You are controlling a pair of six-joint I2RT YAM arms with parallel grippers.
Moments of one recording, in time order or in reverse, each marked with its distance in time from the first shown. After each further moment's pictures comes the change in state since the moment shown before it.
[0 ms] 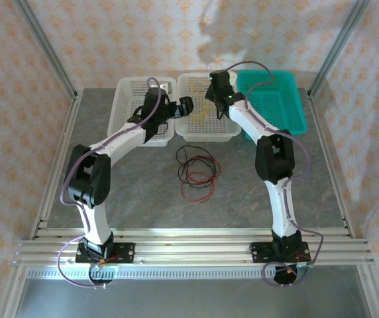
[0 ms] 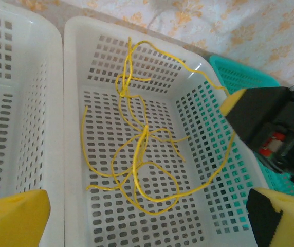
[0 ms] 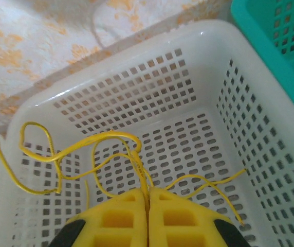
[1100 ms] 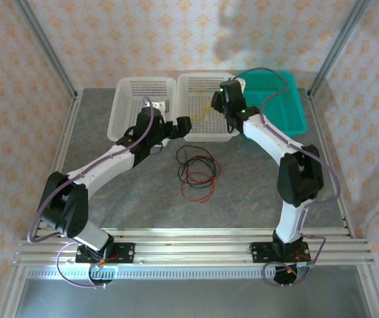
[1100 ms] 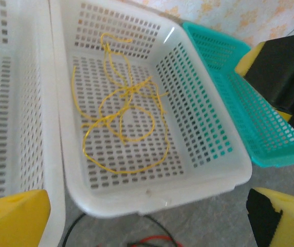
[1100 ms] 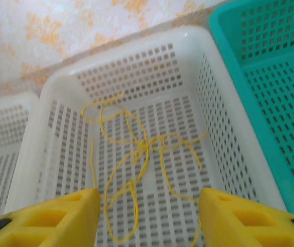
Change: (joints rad) left arm -0.094 -0.356 -0.364 0.004 -0.031 0.023; right arm 0.046 -0.451 -0.533 0.138 -0.007 -0.102
